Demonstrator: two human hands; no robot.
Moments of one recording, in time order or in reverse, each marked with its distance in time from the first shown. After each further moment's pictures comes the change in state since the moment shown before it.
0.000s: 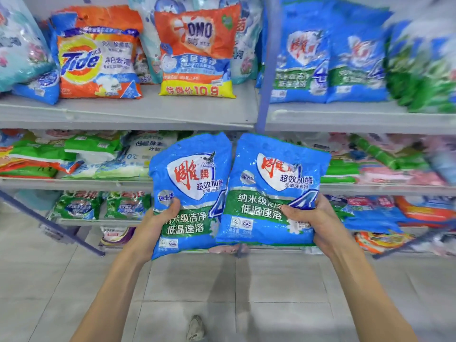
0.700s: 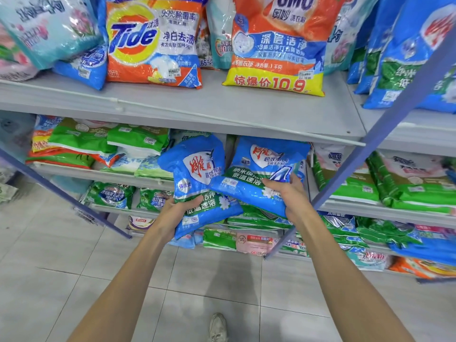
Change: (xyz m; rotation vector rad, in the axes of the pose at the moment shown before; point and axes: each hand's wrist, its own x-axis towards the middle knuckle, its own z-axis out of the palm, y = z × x) left_hand 0.141 0.017 -0.128 0.030 0.181 -0.162; right_hand 0.190 0.074 0.191 -0.038 0.107 0.148
